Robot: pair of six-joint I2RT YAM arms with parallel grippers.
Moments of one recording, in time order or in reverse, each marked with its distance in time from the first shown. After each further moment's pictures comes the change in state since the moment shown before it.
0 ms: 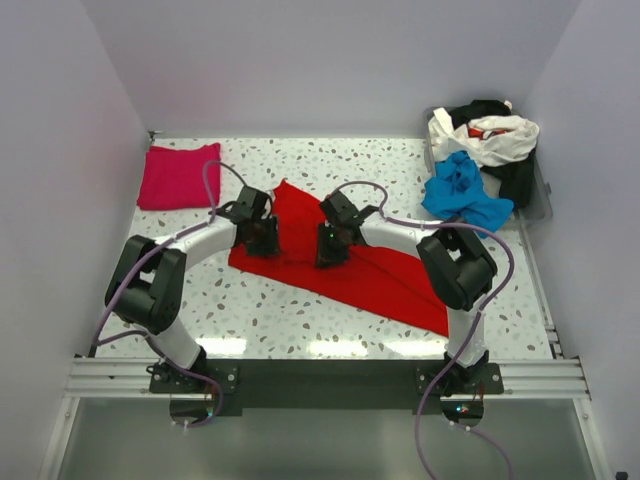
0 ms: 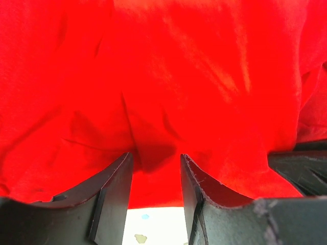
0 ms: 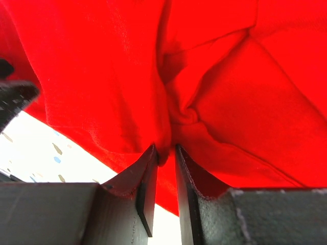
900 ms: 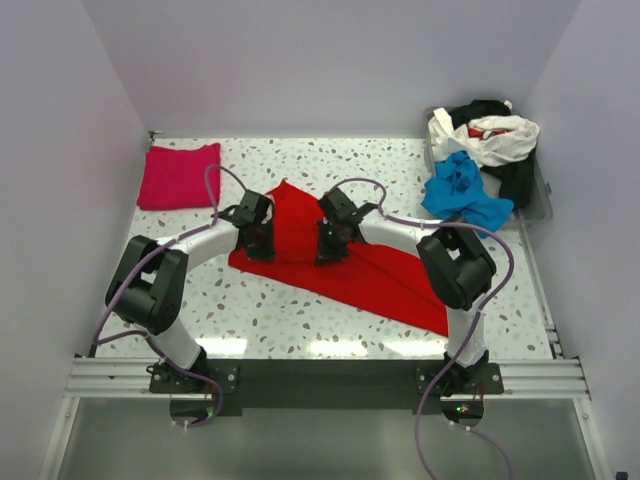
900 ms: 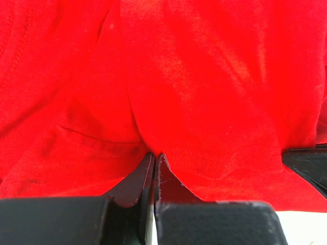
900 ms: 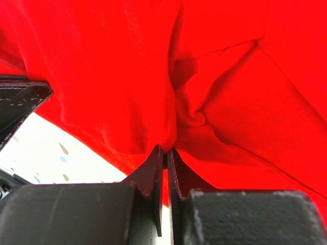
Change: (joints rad) left arm -0.027 -0.005 -0.034 -0.002 -0.034 -0.034; right arm 0.000 0.006 0.033 -0.020 0.000 -0.010
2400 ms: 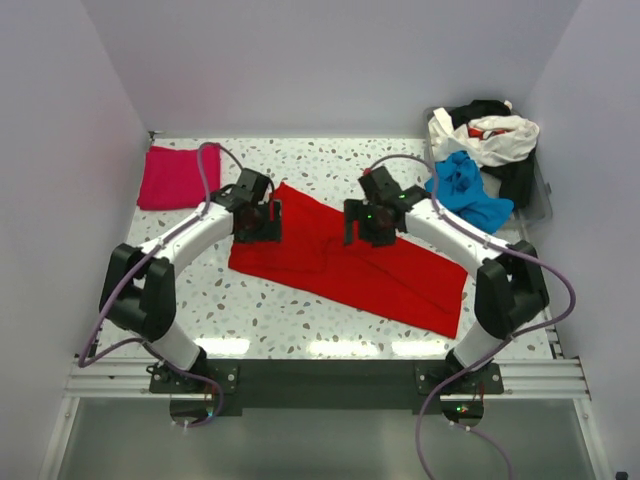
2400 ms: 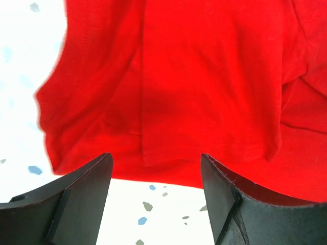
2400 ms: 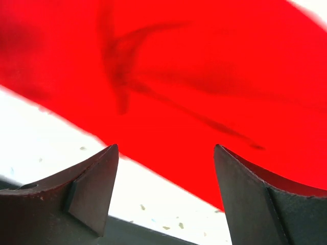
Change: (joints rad) left arm -0.001 -0.063 0.204 -0.246 -0.098 0.029; right arm -0.115 -0.297 -0.016 -0.267 0.142 -0.157
